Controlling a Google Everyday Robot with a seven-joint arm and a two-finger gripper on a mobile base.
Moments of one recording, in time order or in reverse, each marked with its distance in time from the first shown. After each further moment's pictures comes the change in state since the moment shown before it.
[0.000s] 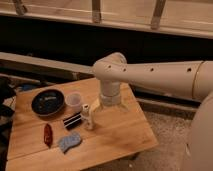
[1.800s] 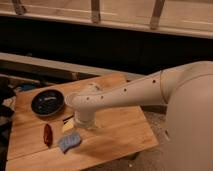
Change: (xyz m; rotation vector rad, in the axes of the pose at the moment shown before) arm 0.013 0.141 0.088 -0.201 -0.102 -0.093
